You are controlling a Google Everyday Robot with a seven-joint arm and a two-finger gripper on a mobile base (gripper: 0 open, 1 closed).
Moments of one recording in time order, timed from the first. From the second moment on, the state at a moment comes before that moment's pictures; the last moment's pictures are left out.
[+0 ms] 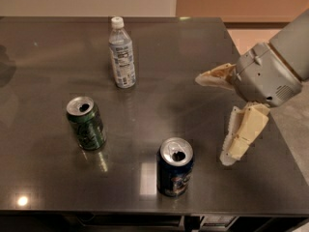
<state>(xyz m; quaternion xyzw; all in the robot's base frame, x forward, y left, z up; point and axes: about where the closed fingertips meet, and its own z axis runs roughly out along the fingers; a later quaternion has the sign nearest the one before) 0.400 -0.105 0.932 -0.70 0.64 0.21 0.24</state>
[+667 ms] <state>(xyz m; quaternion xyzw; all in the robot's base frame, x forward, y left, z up) 0.362 -0.066 0.911 -0.74 0.58 0.24 0.23</state>
